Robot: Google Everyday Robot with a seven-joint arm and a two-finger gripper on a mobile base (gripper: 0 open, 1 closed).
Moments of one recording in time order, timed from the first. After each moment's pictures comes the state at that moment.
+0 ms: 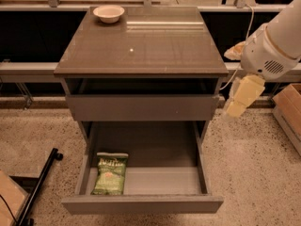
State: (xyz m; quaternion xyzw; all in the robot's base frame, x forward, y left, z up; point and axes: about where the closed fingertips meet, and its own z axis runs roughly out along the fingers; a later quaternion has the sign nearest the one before) arm 0.501 -0.186 0.922 -0.60 0.76 0.05 0.23
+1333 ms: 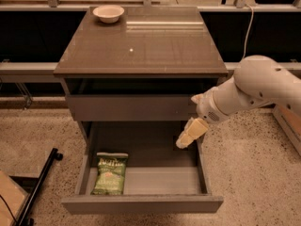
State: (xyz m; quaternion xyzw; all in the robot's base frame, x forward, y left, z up) arm 0.549 -0.127 0.742 -0.53 0.79 0.14 0.27
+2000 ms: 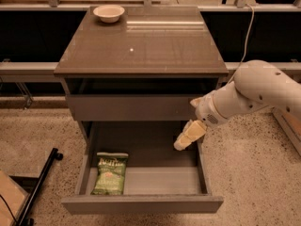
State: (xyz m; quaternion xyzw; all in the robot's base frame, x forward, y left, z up) arm 0.545 -0.123 0.731 -0.51 0.80 0.17 0.27
